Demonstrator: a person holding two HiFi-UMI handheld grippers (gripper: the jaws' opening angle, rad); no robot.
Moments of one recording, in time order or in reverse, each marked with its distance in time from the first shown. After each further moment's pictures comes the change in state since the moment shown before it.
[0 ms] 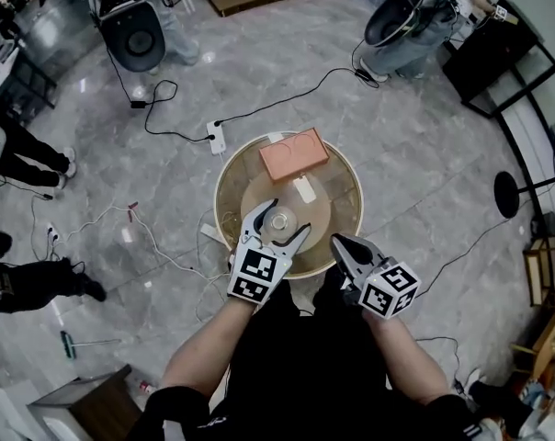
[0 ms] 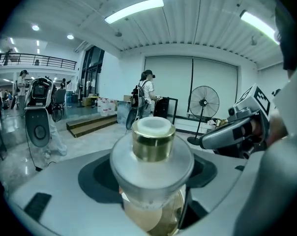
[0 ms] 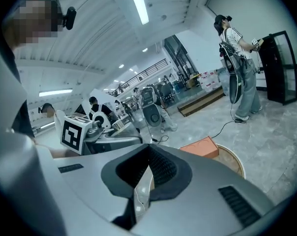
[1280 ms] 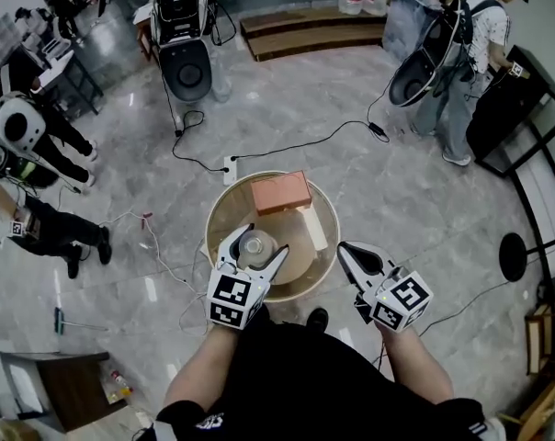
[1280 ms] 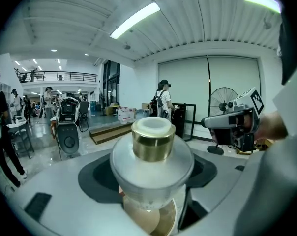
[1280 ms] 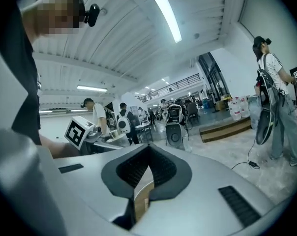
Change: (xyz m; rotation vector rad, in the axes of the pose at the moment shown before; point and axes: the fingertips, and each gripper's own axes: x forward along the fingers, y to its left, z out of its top) left arm -0.017 -0.126 0.110 -0.037 -0.057 0.288; right arm -0.171 -0.049 0.119 -0.335 -0.110 0.287
